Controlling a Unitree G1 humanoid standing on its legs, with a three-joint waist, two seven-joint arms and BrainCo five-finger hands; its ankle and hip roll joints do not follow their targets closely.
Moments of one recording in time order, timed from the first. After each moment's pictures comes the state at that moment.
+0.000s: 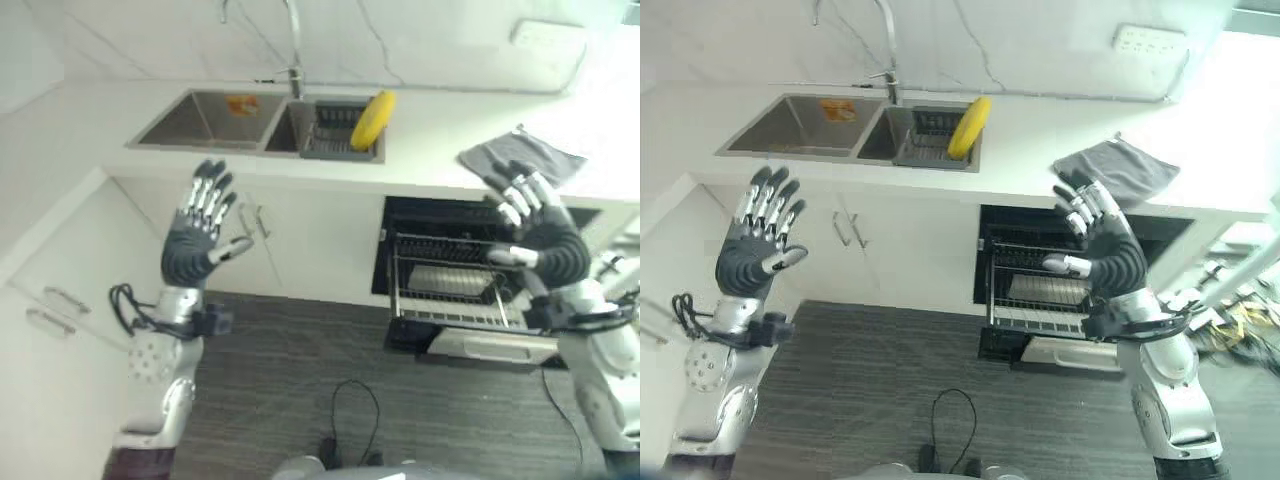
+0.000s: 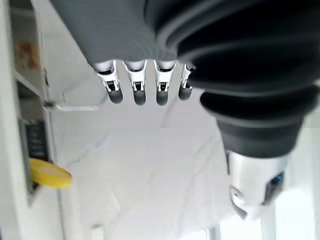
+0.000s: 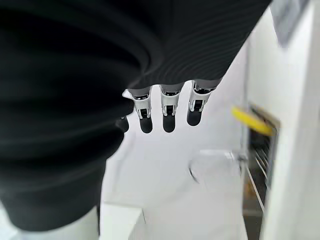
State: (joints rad) left arm 0.15 0.43 0.14 -0.35 -0.46 -0.28 -0.10; right arm 0.06 -0.56 -0.09 -0.40 0.55 -0.15 0.19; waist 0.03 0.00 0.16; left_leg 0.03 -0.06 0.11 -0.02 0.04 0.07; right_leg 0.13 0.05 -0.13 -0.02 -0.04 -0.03
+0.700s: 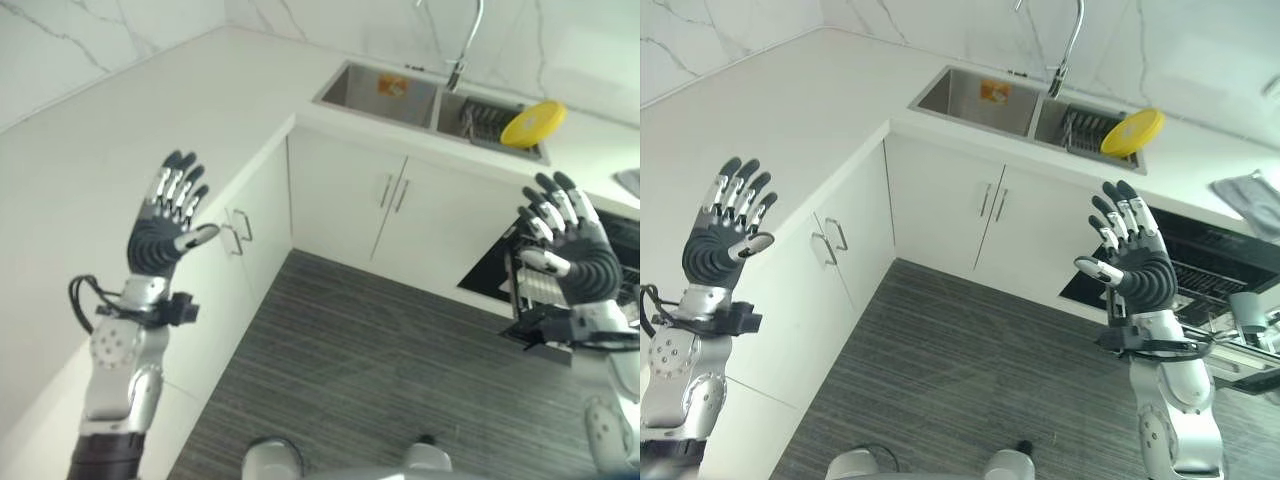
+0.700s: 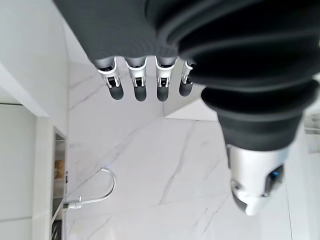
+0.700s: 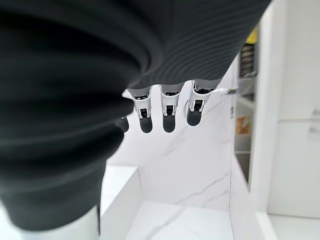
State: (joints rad) left arm 0.05 0.53 0.13 -0.26 -0.57 -0.26 -0.17; right arm 0.09 -0.44 -0.21 -0.45 0.53 -0.09 0.16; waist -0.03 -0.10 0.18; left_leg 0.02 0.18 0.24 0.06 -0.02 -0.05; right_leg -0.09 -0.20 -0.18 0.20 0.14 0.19
